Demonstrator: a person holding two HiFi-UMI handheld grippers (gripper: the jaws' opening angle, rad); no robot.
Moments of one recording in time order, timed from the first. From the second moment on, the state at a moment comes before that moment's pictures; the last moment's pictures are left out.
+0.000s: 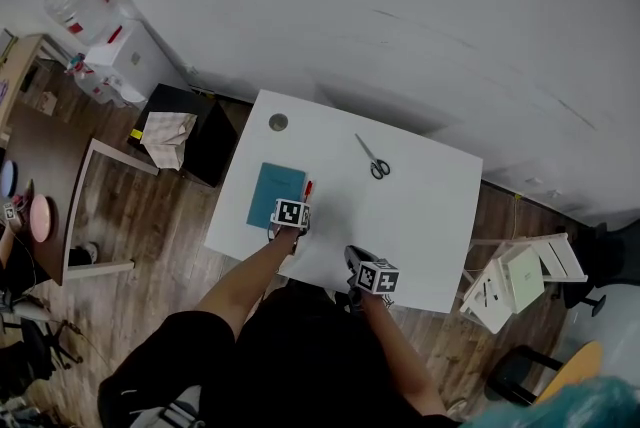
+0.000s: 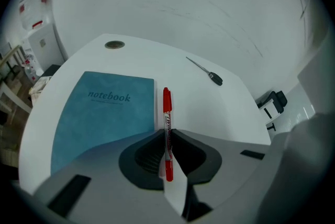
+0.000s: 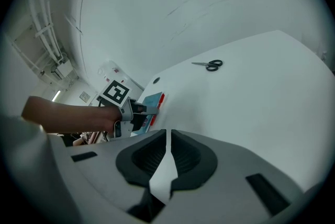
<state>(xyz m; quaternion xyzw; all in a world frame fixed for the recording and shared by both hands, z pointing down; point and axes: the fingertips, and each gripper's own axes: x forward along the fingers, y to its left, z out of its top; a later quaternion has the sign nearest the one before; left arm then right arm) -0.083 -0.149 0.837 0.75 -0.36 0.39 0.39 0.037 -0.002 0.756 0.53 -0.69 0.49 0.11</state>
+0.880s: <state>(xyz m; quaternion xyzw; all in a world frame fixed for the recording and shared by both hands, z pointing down) -0.075 -0.146 0.841 0.73 -0.38 0.39 0.42 0.025 0.008 0.760 0.53 -0.68 0.50 0.10</state>
